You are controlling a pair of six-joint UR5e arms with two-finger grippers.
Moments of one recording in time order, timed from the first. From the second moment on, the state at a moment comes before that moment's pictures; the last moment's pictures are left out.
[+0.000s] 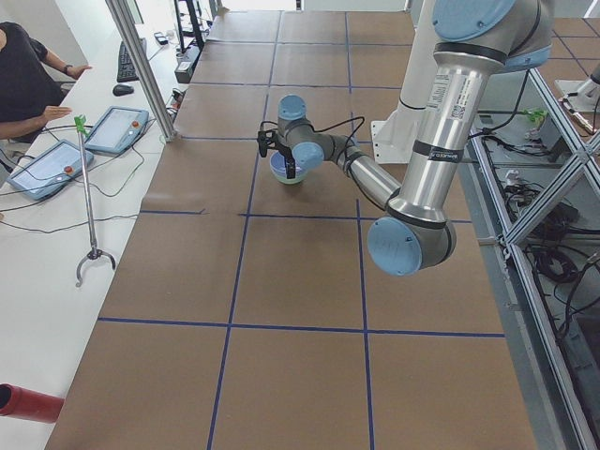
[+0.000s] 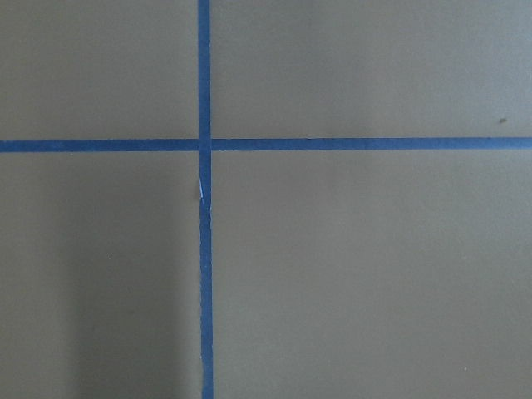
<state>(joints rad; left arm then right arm) -0.81 -1.84 -1.87 -1.94 -2.10 -1.17 1.58 -1.63 1.62 -1.55 2.27 0.03</state>
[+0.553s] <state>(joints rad) -1.08 -1.81 -1.85 -1.78 -2.12 -0.57 1.58 -1.63 1.62 -1.55 2.28 0.03</state>
